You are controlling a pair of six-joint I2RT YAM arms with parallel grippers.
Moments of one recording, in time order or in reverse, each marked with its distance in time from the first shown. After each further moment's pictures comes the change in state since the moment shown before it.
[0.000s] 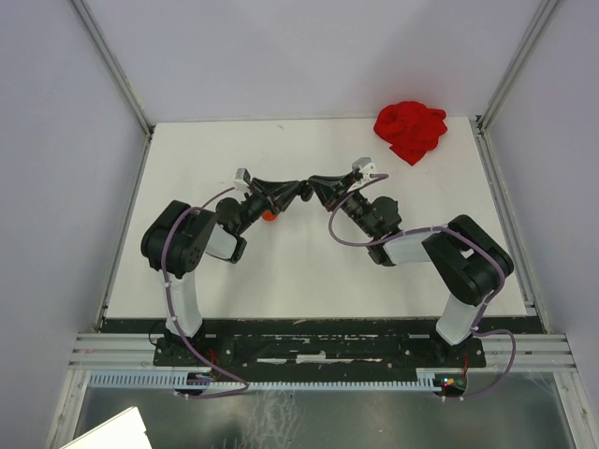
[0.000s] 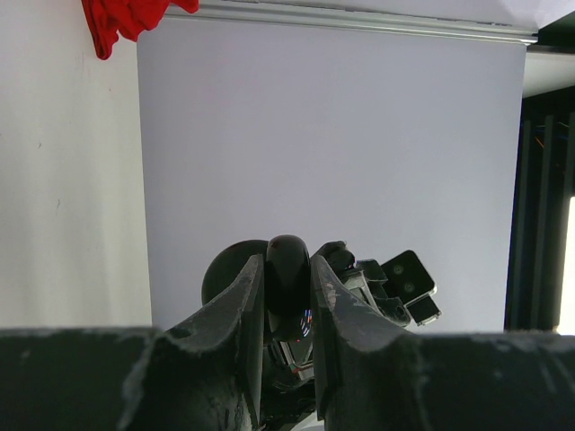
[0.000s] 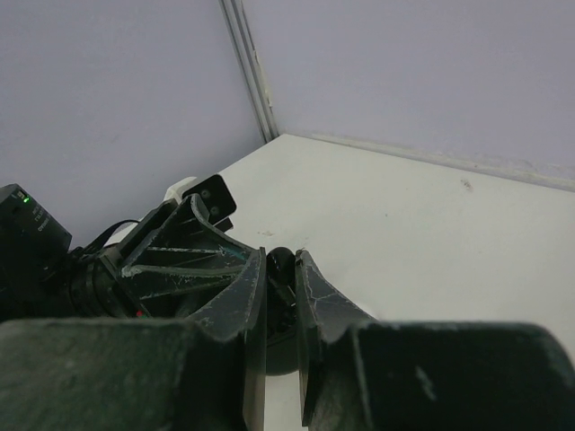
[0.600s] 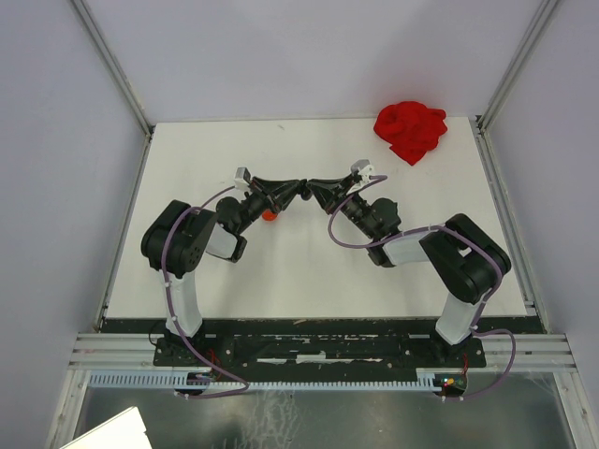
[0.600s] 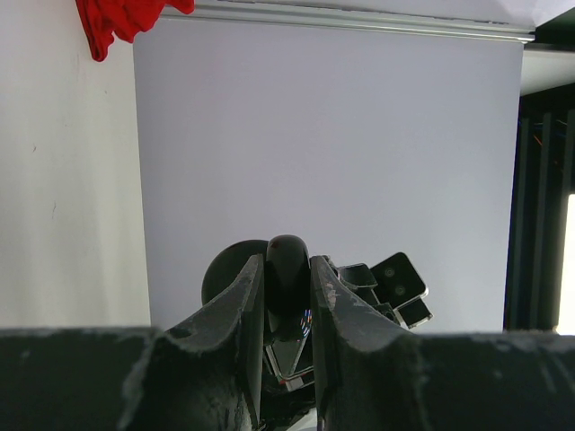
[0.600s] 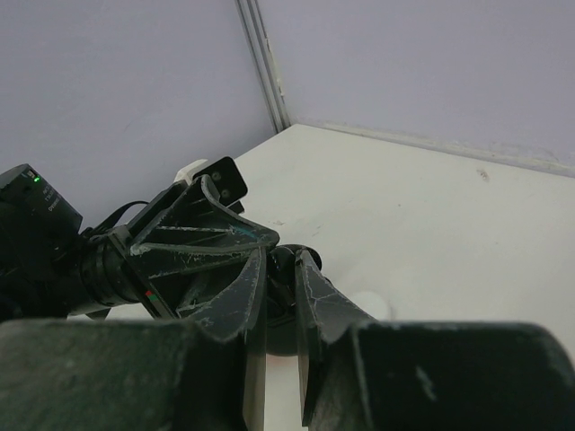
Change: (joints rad) left arm 0.000 0.002 0.008 0.000 0.001 0.000; right arm 0.000 0.018 -0.013 0.025 -0.037 0.016
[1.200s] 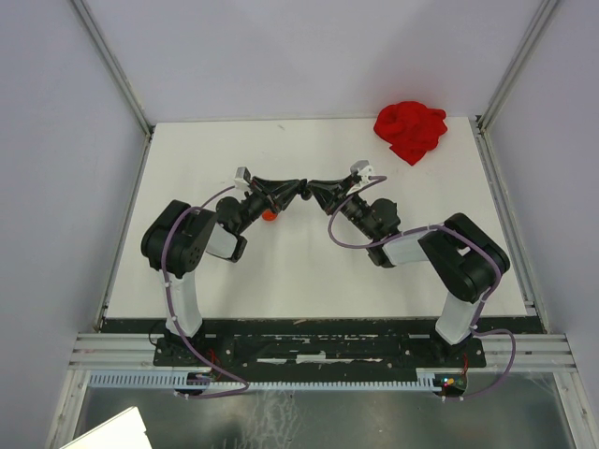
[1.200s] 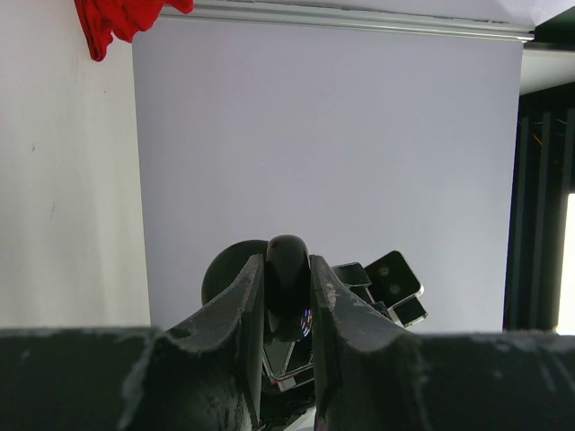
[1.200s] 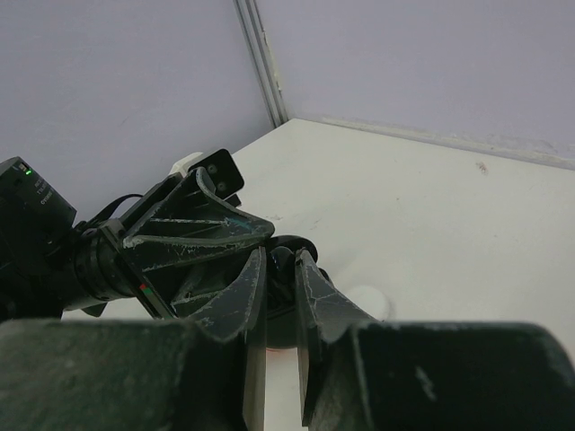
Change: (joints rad) left arm 0.000 0.000 0.003 0.000 0.002 0.000; right arm 0.000 0.014 -0.001 0.000 0.000 0.002
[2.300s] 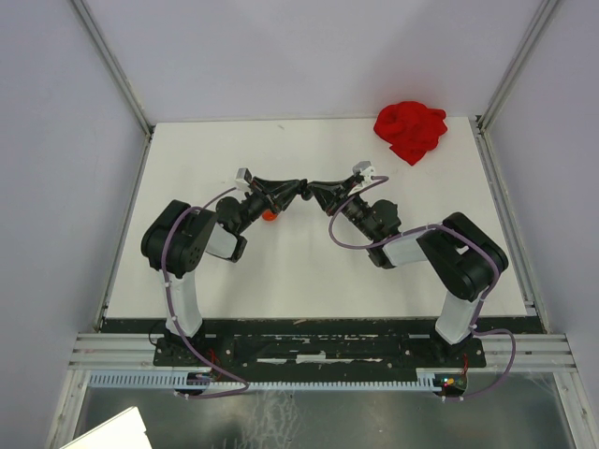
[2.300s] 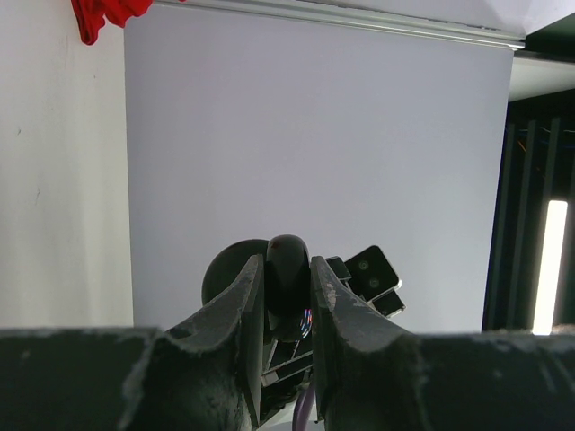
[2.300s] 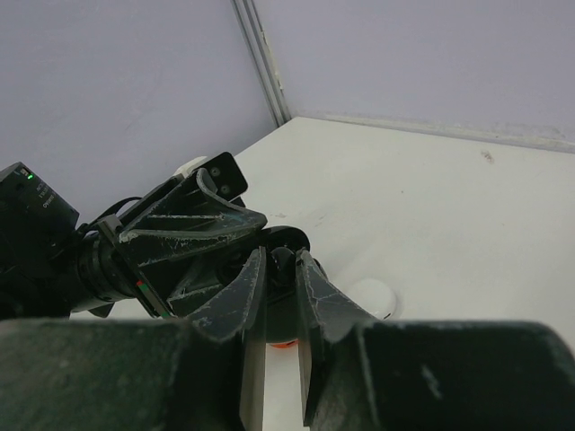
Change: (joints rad) left arm 0.000 0.000 0.000 0.000 0.014 -0.052; right arm -0.006 0.014 -0.014 0.023 0.007 0.045
